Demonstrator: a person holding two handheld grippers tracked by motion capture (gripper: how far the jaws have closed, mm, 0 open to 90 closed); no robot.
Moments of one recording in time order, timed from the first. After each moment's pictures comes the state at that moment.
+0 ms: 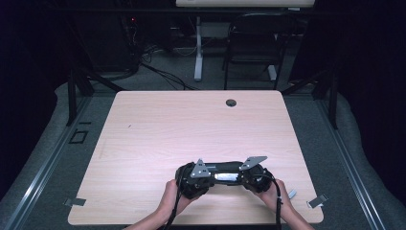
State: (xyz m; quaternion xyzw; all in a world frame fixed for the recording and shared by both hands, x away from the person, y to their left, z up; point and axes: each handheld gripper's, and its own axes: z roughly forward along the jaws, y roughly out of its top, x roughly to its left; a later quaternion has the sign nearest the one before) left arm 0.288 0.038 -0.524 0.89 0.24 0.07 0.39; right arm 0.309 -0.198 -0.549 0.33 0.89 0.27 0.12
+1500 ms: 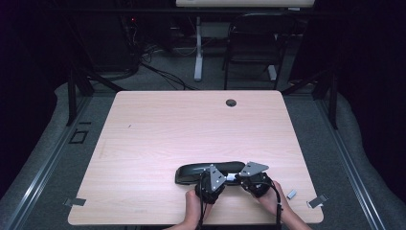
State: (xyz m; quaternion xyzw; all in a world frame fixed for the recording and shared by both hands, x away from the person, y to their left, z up) left arm 0.274 -0.015 -0.565 0.81 0.33 0.22 0.44; right arm 0.295 -0.196 -0.563 0.31 0.88 0.32 0.20
